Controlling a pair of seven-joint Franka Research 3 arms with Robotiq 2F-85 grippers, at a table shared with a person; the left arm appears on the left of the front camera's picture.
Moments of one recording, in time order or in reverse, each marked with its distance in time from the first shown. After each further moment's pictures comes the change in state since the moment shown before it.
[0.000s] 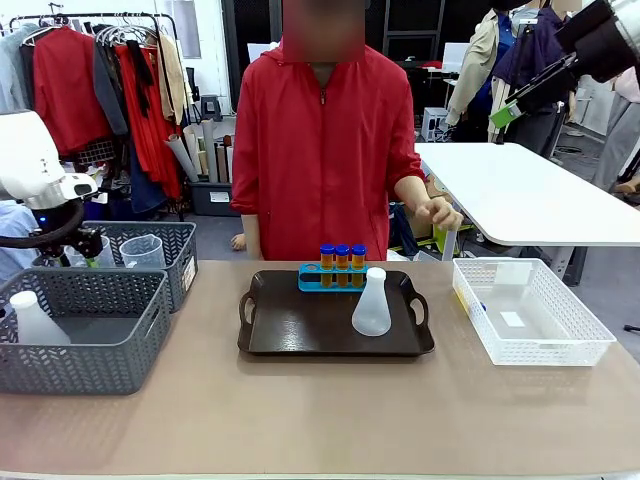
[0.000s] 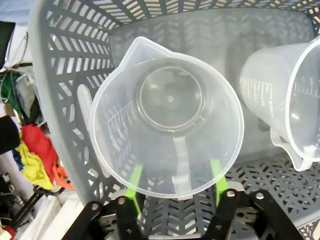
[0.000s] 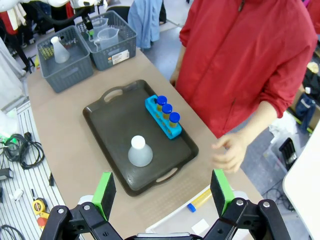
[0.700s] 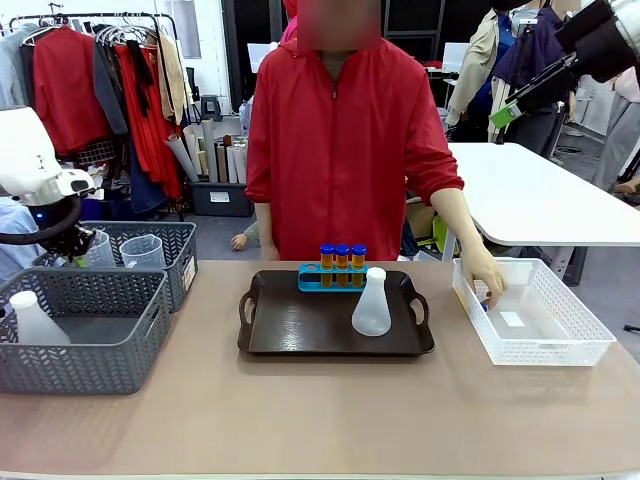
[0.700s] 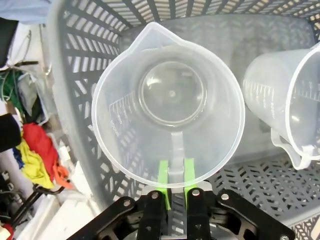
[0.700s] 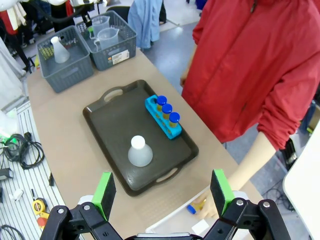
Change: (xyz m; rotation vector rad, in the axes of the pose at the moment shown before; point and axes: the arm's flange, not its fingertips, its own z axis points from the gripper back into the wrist) left arm 0.001 0.005 0.012 0.006 -0.014 0.018; right arm 0.000 0.000 0.000 0.000 0.000 0.000
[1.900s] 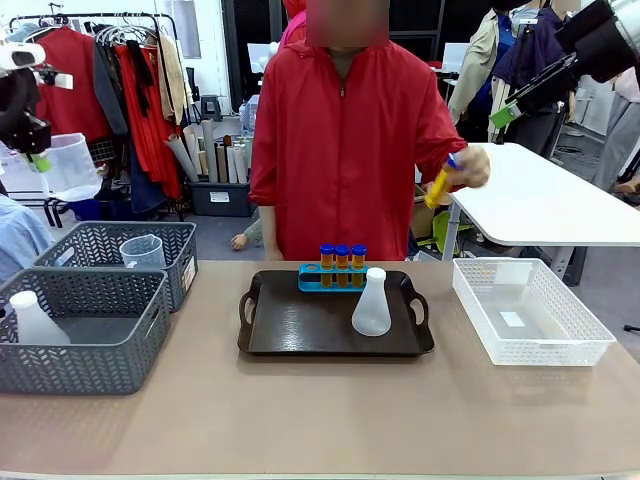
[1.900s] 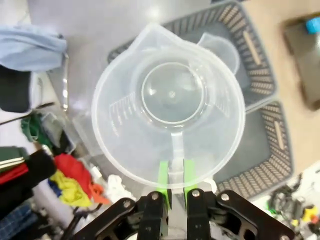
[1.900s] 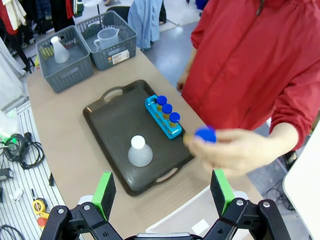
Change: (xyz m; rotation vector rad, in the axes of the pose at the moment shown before) left arm -0.011 -0.010 0.243 -0.048 -0.063 -0.284; right arm 0.000 0.000 0.000 0.000 0.000 0.000
